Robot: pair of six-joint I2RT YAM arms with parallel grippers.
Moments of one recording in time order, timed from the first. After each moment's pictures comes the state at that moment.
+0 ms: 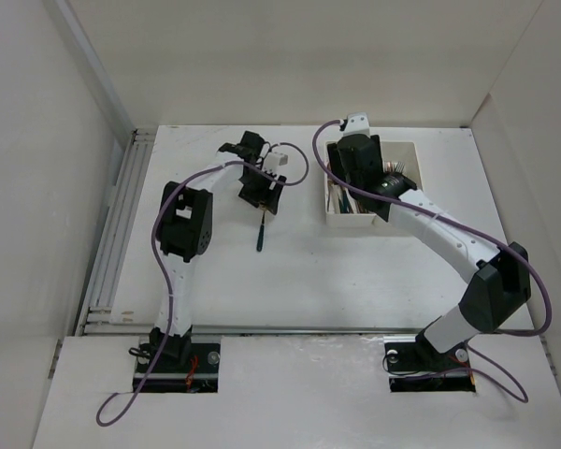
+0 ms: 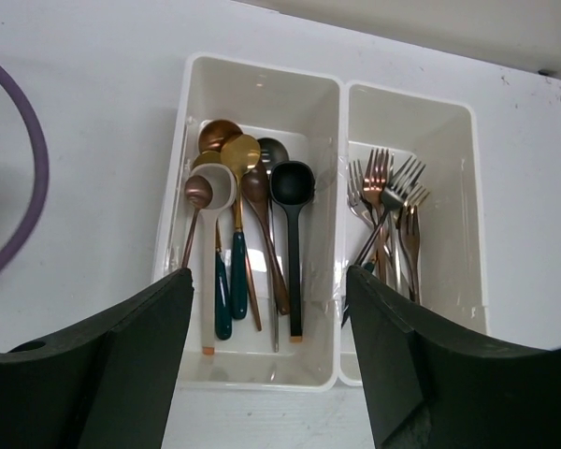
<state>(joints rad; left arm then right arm) -0.35 2.24 1.83 -0.84 0.35 0.15 0.61 1.55 1.37 -0.33 0.62 0.06</state>
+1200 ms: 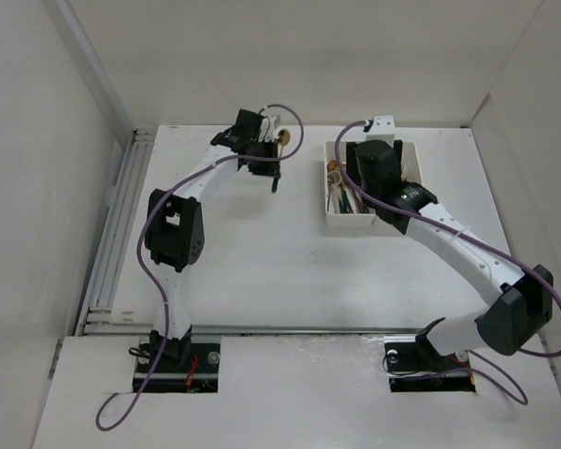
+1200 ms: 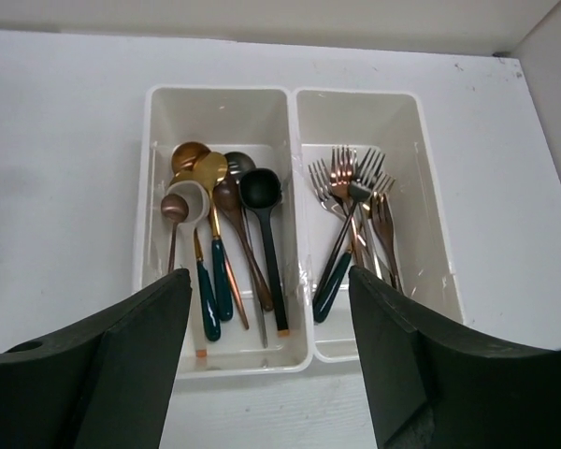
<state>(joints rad) -0.35 2.11 1.82 -0.69 0.28 -0.18 0.60 1.39 1.27 -0.30 0.69 0.13</state>
